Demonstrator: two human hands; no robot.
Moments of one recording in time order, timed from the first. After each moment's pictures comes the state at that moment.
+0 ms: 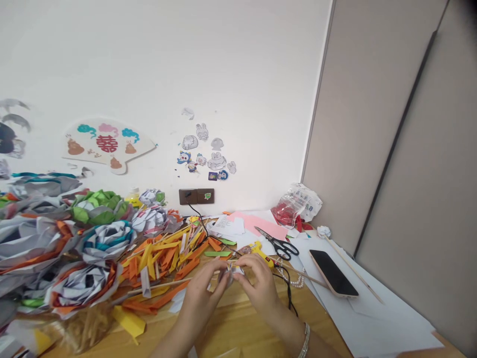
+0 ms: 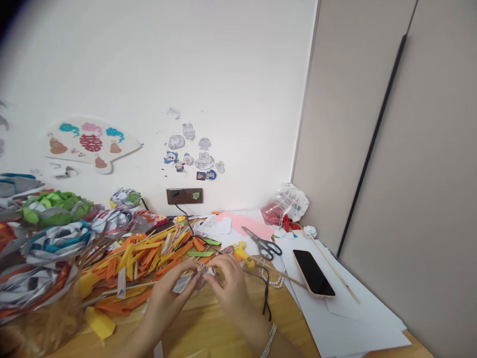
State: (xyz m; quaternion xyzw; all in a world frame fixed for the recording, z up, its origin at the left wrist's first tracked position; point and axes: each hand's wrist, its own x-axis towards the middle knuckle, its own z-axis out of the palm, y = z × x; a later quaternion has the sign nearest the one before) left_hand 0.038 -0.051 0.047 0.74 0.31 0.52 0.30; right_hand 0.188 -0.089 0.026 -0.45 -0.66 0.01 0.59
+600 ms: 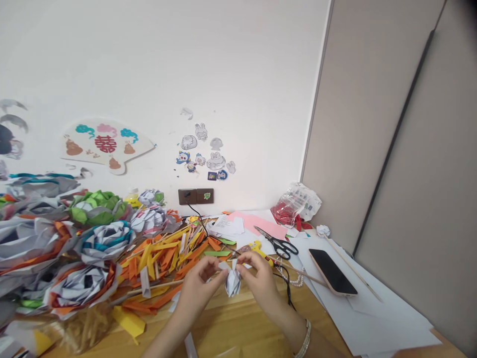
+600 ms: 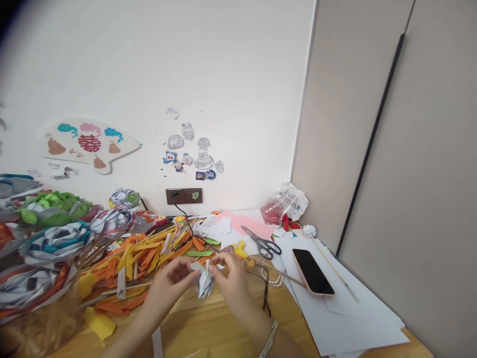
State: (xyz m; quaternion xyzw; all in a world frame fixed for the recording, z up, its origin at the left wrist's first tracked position) left_hand 0.037 -0.035 0.041 0.68 0.30 0.47 0.48; right_hand 0.191 -0.083 0.027 -0.50 -0.60 0.13 0.61
